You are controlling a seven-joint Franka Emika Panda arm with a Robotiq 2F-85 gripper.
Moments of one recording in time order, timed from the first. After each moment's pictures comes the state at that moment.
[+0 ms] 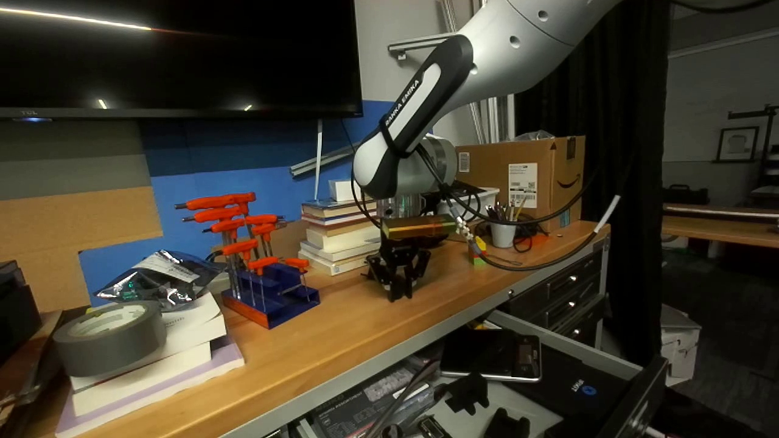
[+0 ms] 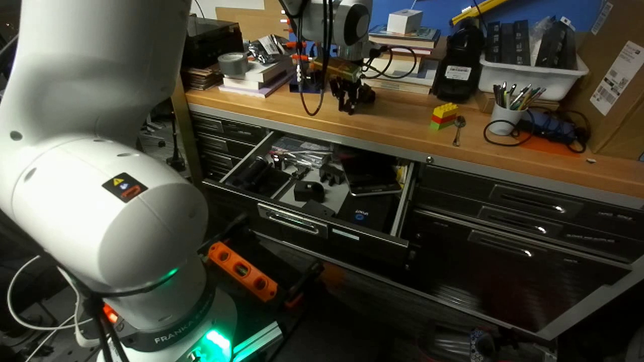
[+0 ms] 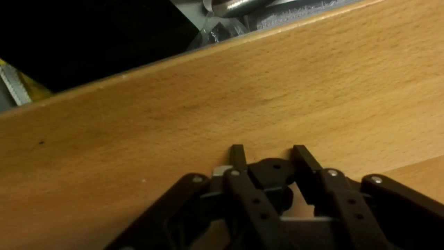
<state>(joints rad) 0.15 0.58 0.05 -1.65 0.00 2.26 0.21</state>
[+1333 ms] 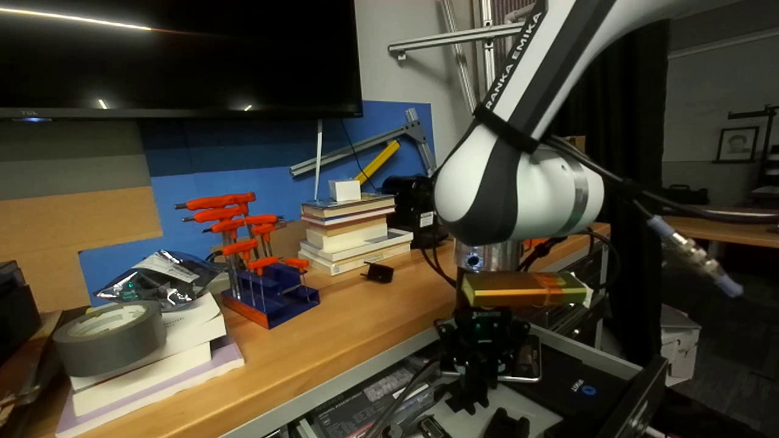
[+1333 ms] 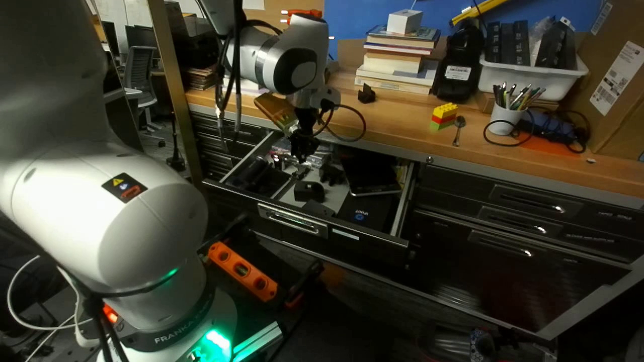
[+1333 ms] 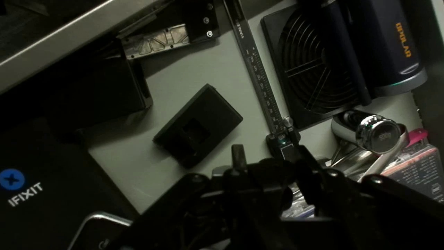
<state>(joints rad) 0.15 0.09 0.11 -2.56 0.23 2.62 0.29</state>
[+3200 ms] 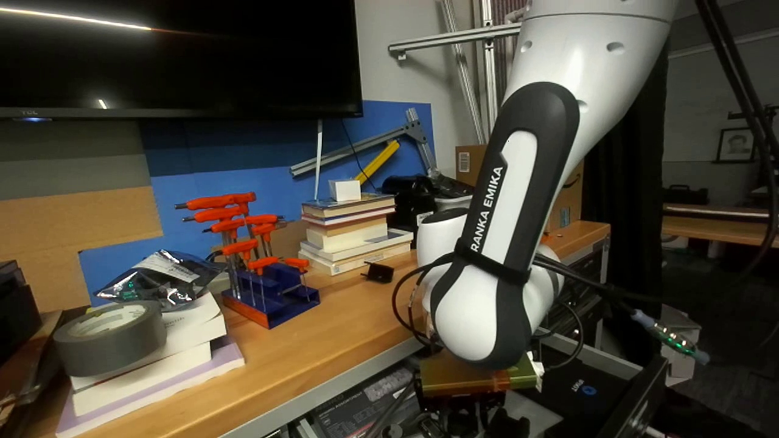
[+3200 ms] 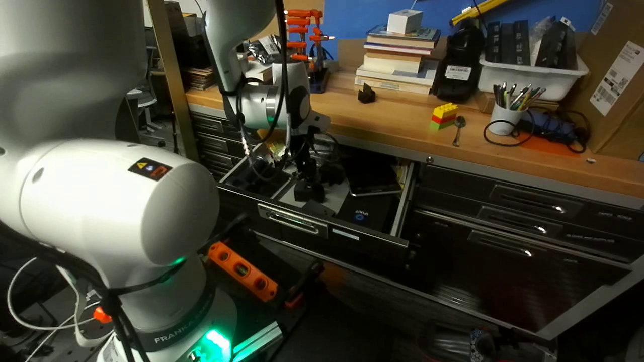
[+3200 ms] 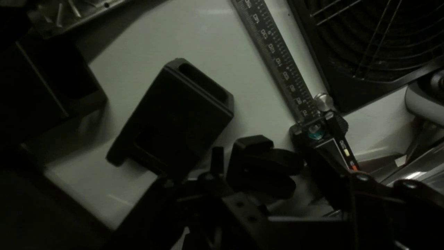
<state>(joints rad) 0.40 0.42 -0.09 -2.44 -0.16 2.87 0.86</state>
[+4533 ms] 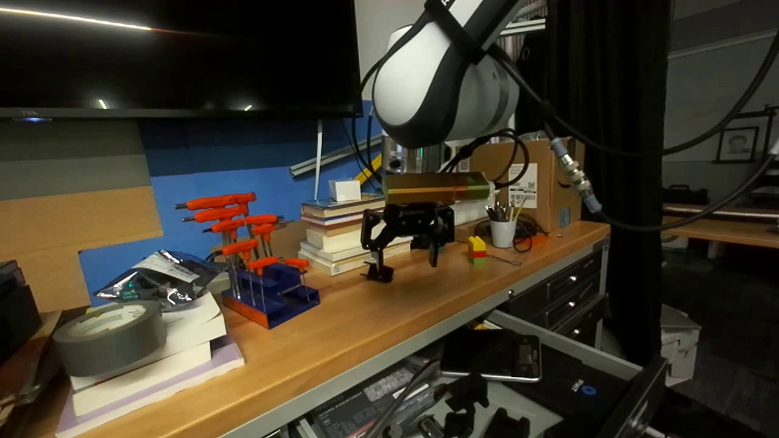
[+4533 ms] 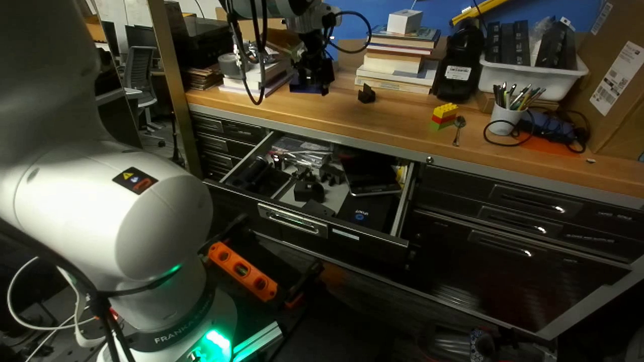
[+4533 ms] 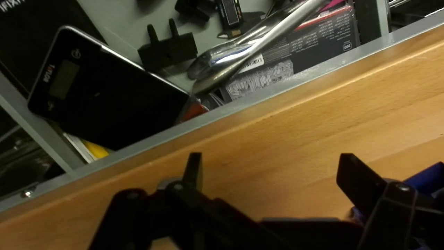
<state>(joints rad) 0.24 0.06 0.07 -2.21 -0.10 2.46 0.53</state>
